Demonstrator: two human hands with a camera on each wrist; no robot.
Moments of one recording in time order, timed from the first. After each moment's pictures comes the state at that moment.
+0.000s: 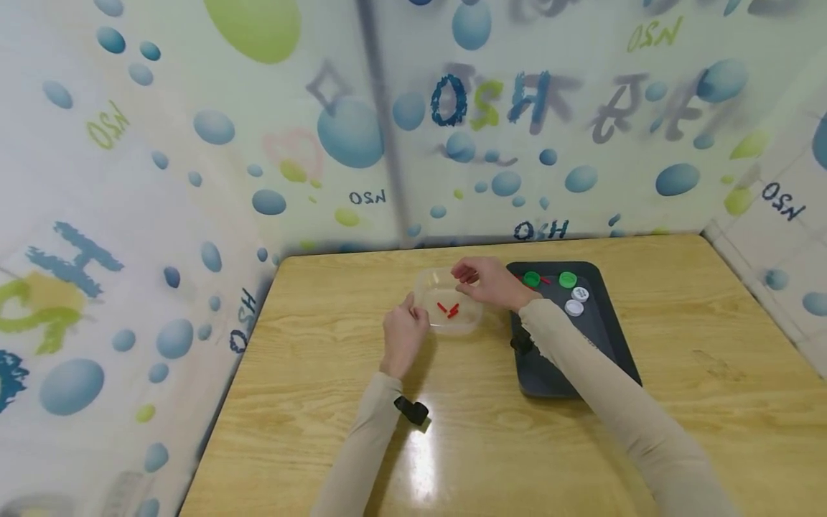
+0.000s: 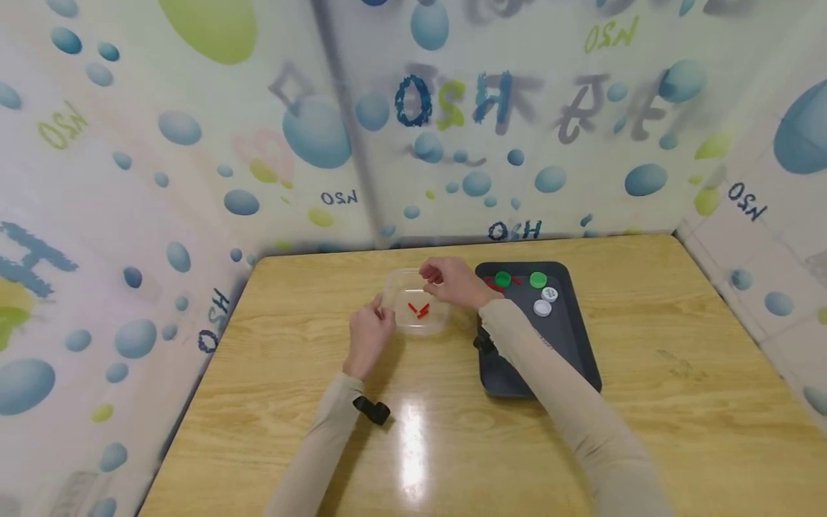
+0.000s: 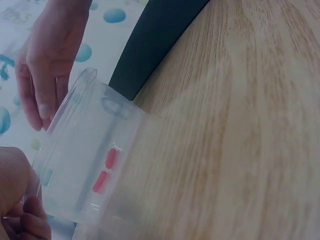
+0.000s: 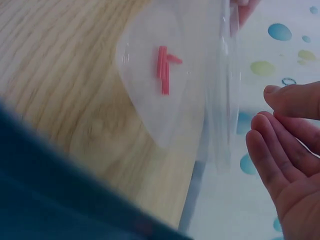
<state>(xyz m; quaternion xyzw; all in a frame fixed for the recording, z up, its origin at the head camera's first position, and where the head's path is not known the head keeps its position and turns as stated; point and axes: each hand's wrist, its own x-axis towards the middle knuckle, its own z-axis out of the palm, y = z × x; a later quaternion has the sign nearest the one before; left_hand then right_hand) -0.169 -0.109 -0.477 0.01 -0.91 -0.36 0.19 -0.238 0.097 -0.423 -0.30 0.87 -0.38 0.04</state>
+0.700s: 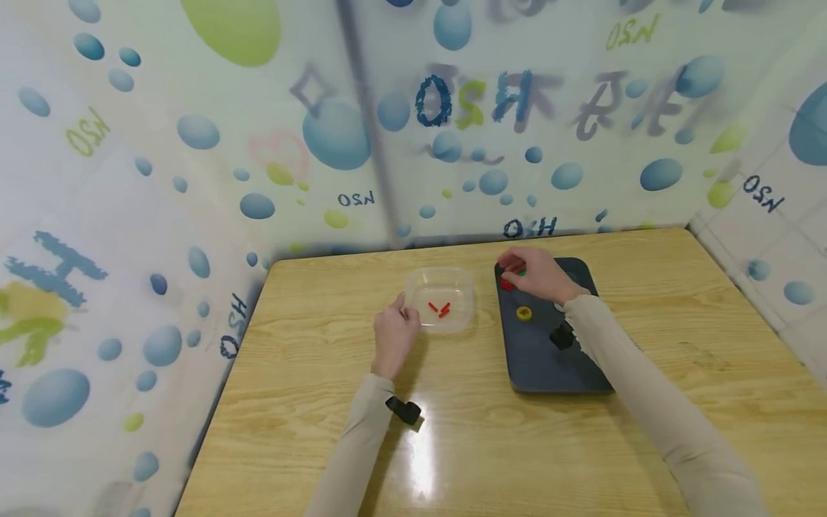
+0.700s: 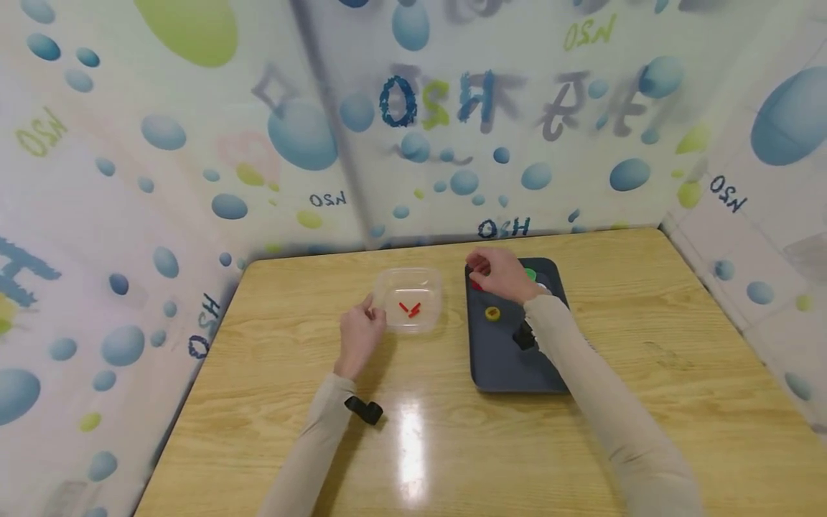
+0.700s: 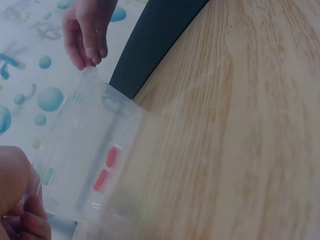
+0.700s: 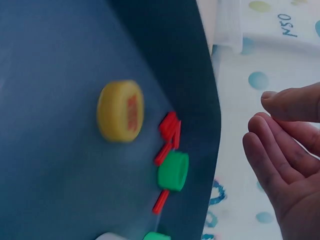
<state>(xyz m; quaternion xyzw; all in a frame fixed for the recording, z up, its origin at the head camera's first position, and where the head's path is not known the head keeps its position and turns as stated) -0.170 -0.107 -0.477 0.03 -0.91 -0.36 0.17 -0.235 0.189 -0.426 -0.22 0.90 -0.37 0.03</state>
